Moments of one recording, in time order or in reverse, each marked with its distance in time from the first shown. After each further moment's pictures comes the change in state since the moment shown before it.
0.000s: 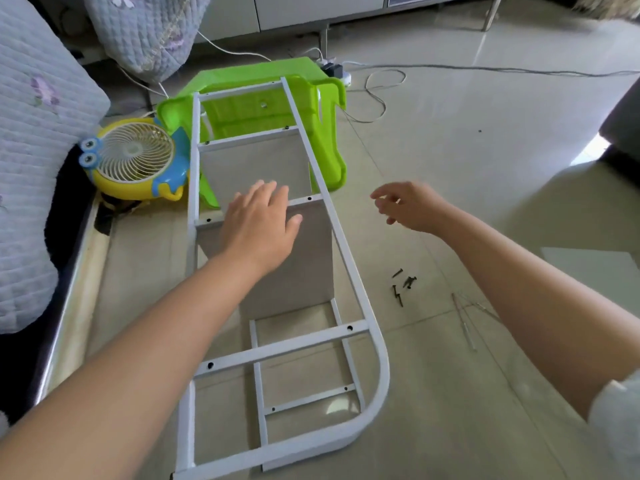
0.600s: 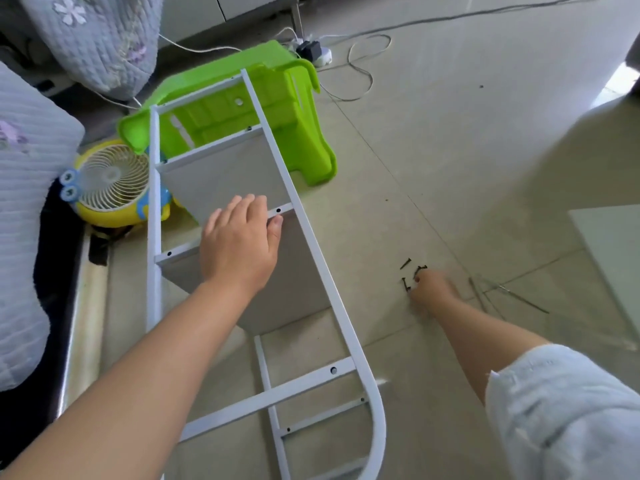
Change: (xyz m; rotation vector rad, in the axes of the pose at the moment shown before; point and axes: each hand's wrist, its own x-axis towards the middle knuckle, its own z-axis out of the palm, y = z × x) left_hand 0.022 0.005 0.033 0.057 0.211 0.048; right_hand -0.014 0.156 0.133 -0.159 -0.109 0.646
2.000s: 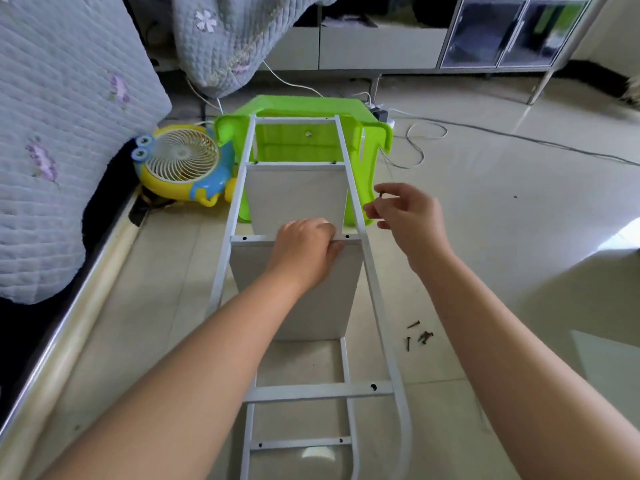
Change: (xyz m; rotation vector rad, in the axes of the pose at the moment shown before) left_hand 0.000 0.000 -0.015 -0.211 -0.111 -0.095; right_hand -0.129 -0.178 -0.141 0.884 0.181 -0.685
